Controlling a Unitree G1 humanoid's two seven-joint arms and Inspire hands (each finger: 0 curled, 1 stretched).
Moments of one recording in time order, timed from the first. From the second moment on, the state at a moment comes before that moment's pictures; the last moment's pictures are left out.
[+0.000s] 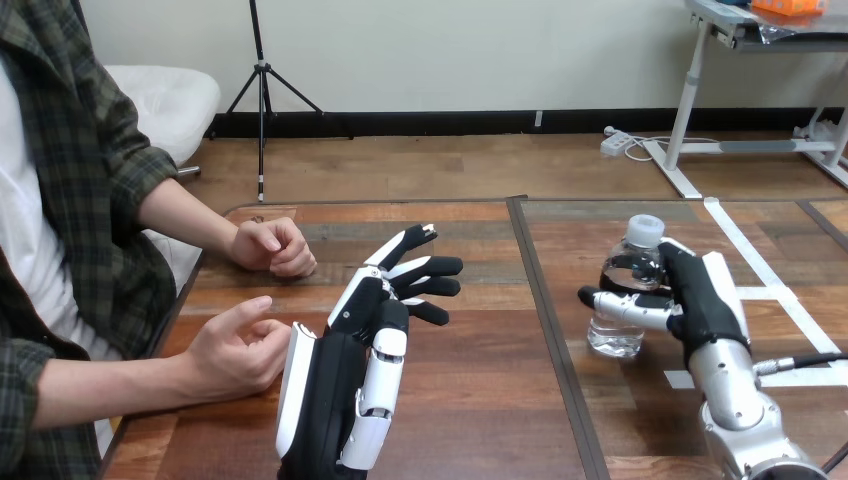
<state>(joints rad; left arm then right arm) 0.16 -0.05 -0.19 0.39 0.27 -1.08 0.17 -0.60 -0.30 -0.04 1.27 -0.20 -0.41 -0.16</state>
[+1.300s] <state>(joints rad) 0.17 -0.05 -0.19 0.39 0.27 -1.08 0.18 -0.59 -0.24 -0.05 1.28 -0.18 -0.42 -0.21</state>
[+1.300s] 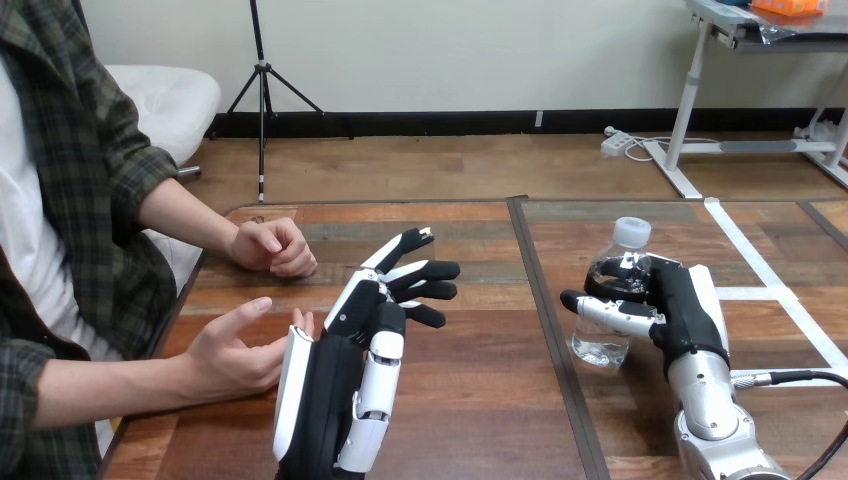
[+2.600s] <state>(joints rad) 0.18 -0.05 -0.19 0.39 0.24 -1.08 0.18 -0.58 -0.24 -0.04 1.28 -0.18 -0.44 -0.24</state>
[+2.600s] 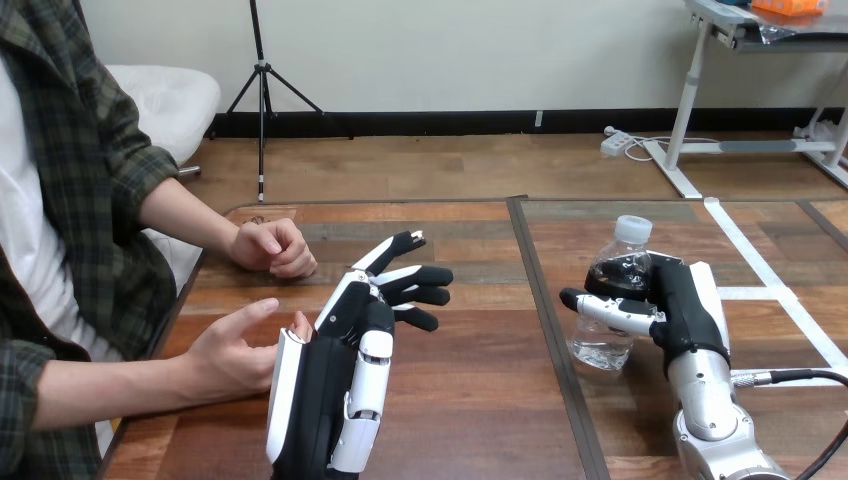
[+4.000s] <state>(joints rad) 0.18 -0.05 -0.18 0.38 0.23 -1.06 0.15 -0.58 -0.24 -0.06 1.27 -0.15 -0.66 -0.20</state>
